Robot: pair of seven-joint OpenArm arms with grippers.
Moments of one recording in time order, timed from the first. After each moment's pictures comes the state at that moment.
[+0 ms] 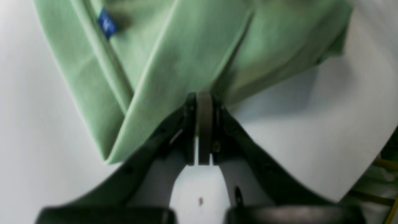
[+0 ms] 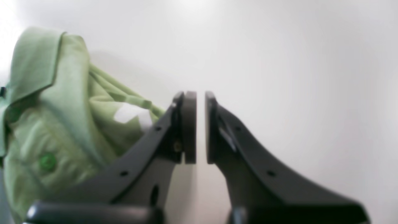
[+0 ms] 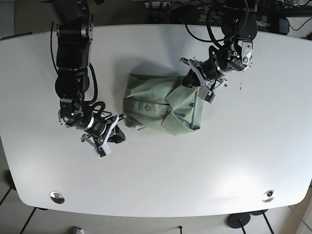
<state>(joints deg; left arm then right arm) 10.5 -9.4 0.8 96.9 -26.5 -24.5 46.5 20.0 5.3 4.8 67.8 9.2 39.1 -34.3</state>
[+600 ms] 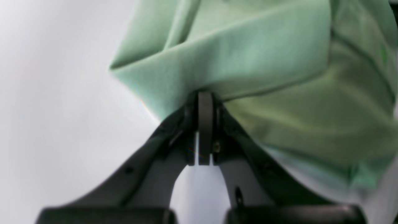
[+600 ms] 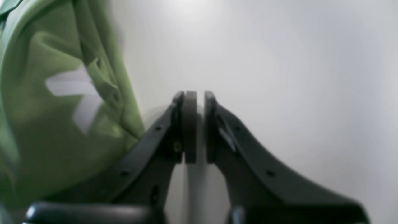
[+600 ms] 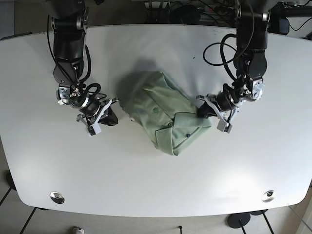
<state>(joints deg) -11.3 -14.2 1.6 64.1 -30.2 -26.5 34.5 14.0 10.9 5.2 57.6 9.2 39.7 -17.2</state>
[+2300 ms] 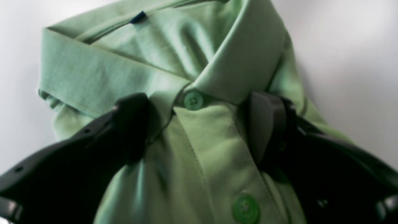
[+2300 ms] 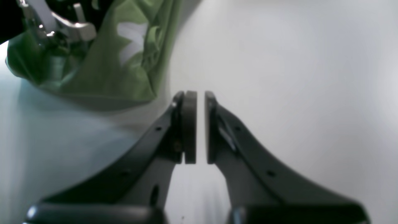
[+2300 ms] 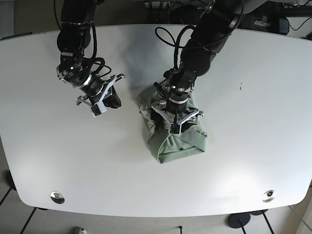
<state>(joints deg) -12.4 -1.8 29.8 62.3 -9.9 18.5 8.1 -2.7 4.9 10.9 88.4 9.4 39.9 -30.6</state>
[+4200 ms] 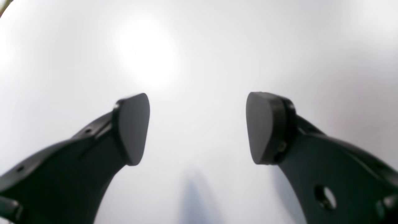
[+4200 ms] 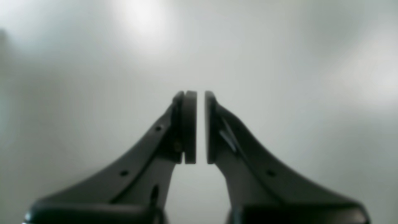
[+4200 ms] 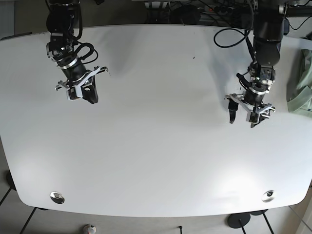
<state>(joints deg) 0.8 -21.3 2.9 67.2 -8.1 -6.9 -6.5 -15.1 11.0 12.2 91.6 9.2 28.3 -8.8</state>
